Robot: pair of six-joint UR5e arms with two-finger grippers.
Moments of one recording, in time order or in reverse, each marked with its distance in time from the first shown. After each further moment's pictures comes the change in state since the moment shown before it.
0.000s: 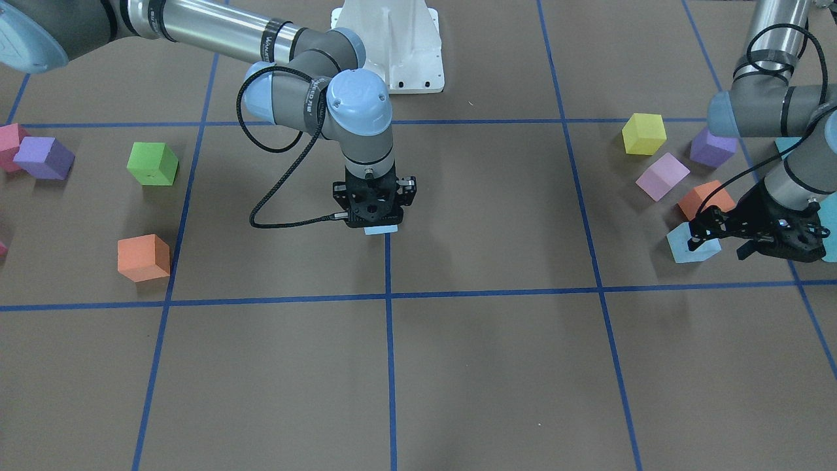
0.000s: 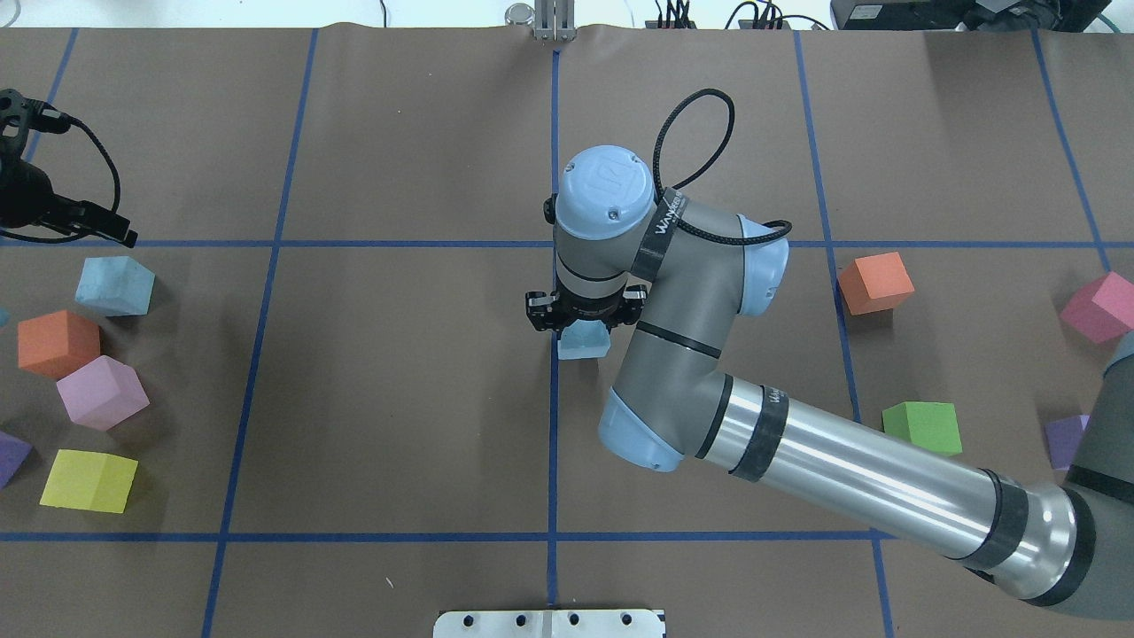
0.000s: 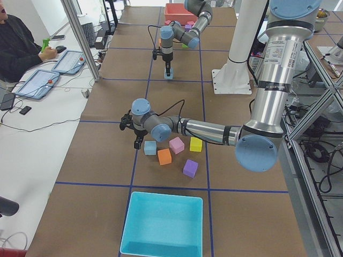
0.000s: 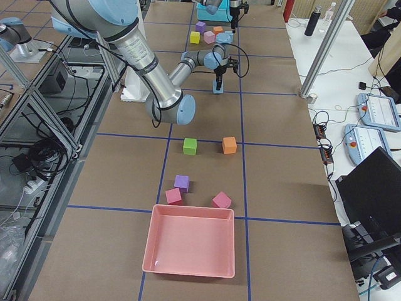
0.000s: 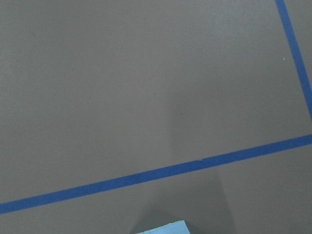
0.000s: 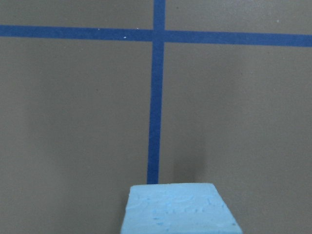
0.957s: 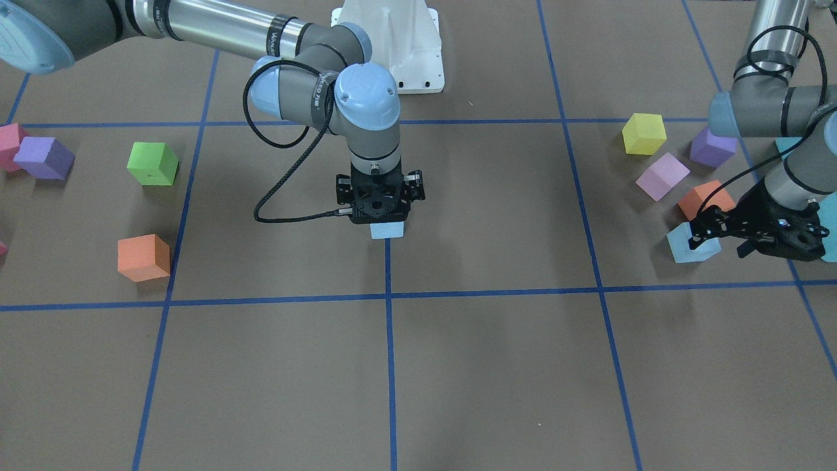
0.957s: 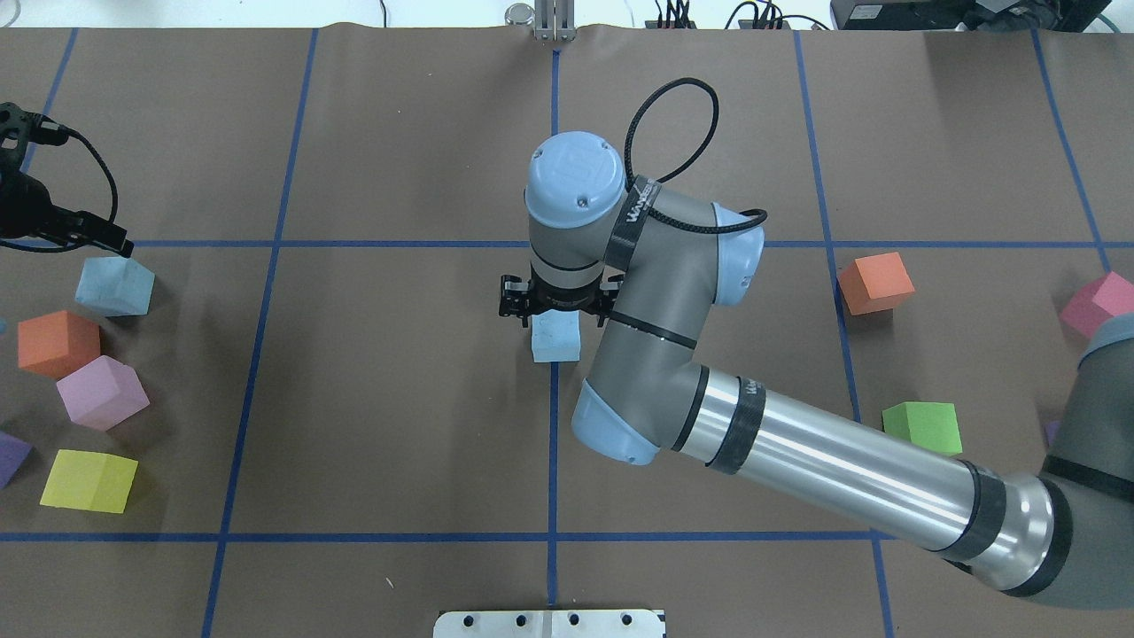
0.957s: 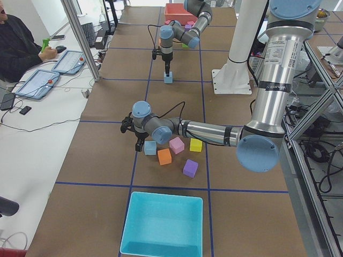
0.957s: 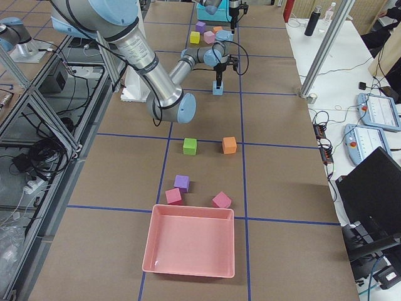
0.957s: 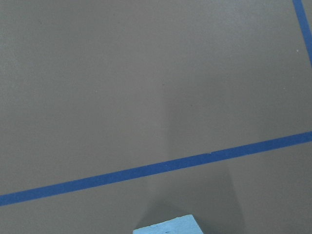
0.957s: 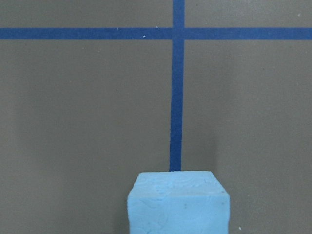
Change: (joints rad) left arm 0.004 0.008 0.012 -0.002 -0.004 -0.007; right arm 0.030 -0.002 0.064 -0.086 0.032 -0.017
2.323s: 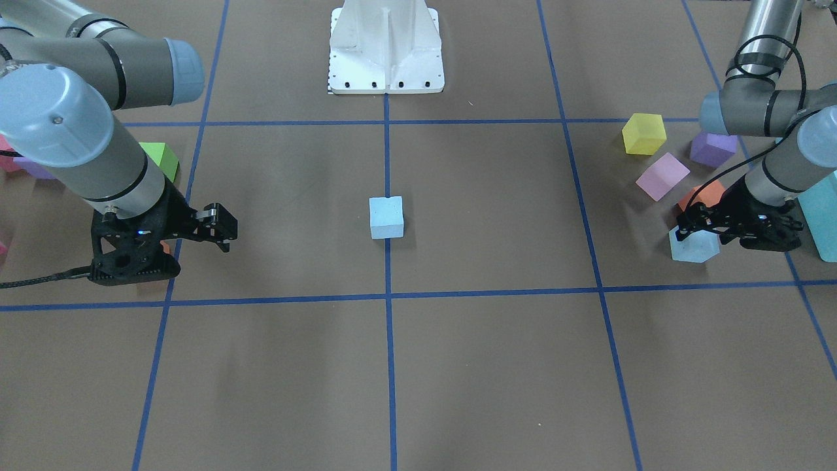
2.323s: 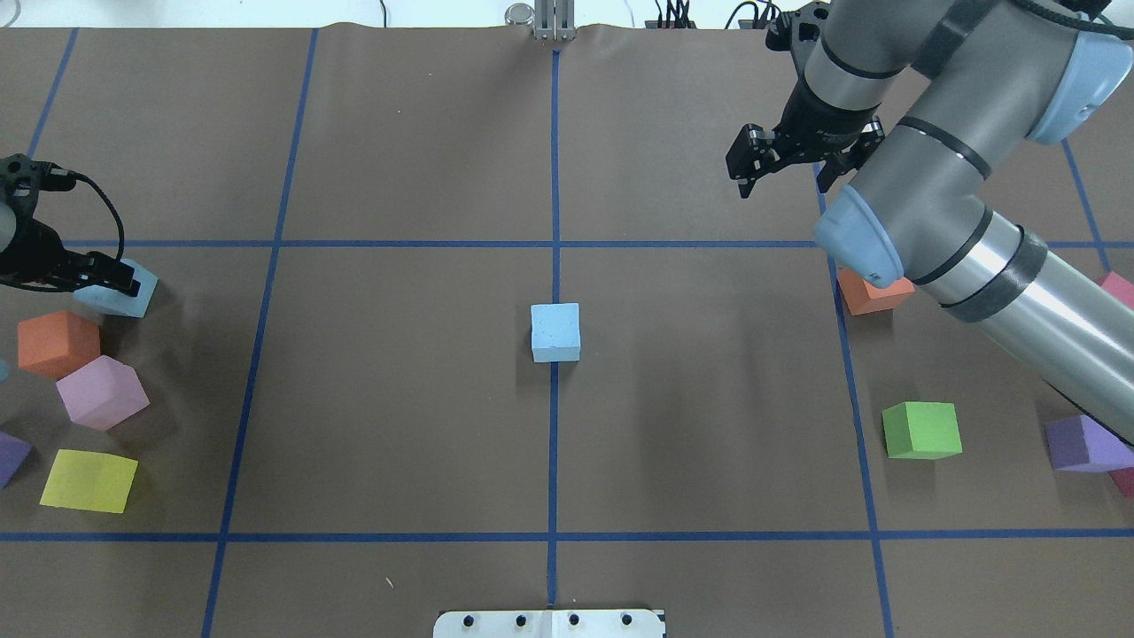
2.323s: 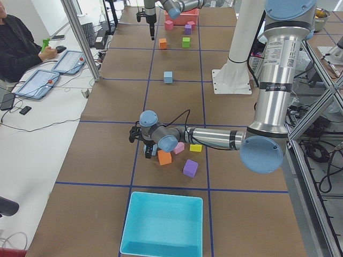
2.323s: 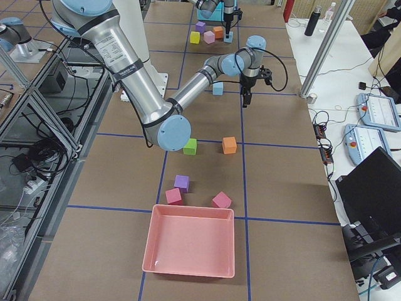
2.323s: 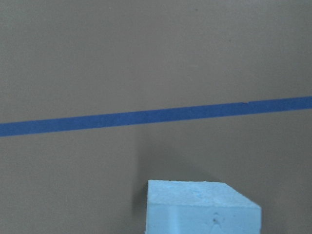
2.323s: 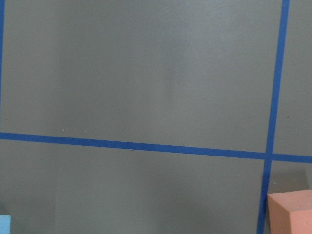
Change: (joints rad) left arm 0.065 0.055 0.038 -0.091 0.002 -0.143; right arm 0.403 -0.261 0.209 -0.157 0.193 -0.483
